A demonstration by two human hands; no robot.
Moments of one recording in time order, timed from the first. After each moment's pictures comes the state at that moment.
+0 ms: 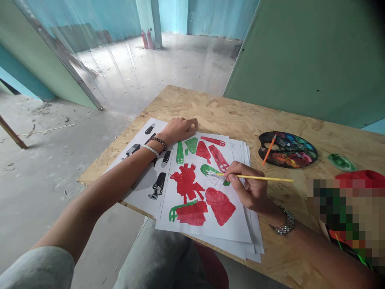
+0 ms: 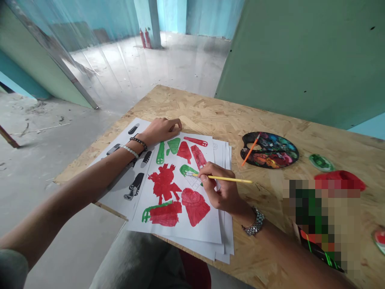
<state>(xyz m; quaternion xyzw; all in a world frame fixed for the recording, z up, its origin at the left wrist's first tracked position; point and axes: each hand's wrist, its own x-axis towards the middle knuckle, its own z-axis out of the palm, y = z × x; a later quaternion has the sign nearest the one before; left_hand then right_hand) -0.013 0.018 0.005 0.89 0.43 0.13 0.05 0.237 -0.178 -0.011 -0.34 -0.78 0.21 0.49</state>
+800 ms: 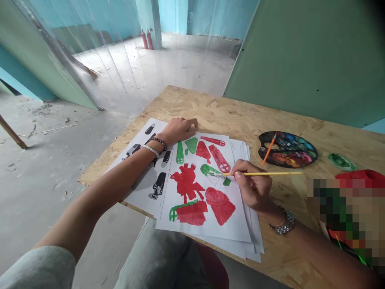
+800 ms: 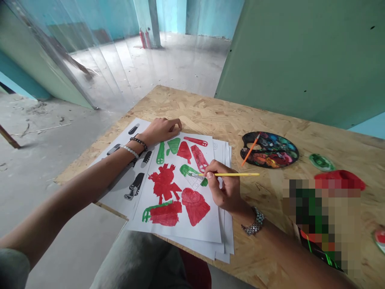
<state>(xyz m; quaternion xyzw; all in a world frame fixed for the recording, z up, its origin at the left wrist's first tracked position) -0.015 0.021 0.001 0.89 0.43 0.13 0.04 0.237 -0.179 -0.013 -0.37 -0.73 0.19 0.54</state>
